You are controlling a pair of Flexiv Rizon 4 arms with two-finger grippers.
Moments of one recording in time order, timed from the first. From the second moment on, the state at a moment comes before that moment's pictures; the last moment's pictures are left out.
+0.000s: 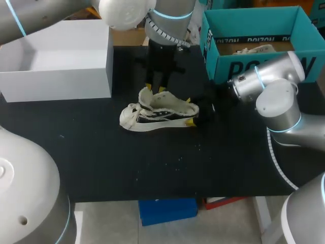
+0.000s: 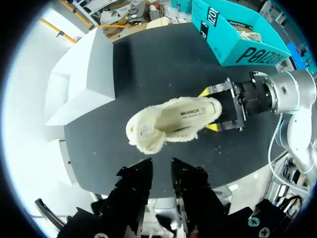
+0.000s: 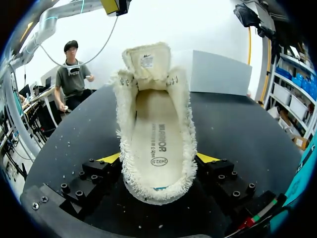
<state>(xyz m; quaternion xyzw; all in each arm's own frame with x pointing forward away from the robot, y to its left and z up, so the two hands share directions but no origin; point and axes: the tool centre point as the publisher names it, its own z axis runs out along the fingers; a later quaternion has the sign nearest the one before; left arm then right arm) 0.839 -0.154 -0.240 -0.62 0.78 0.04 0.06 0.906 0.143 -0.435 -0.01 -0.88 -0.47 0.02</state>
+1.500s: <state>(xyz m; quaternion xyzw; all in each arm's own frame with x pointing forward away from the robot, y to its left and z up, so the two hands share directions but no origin) 0.852 -0.151 -0.256 0.03 0.99 -0.11 -0.09 0.906 0.143 -0.435 -0.01 -0.88 -0.47 0.02</state>
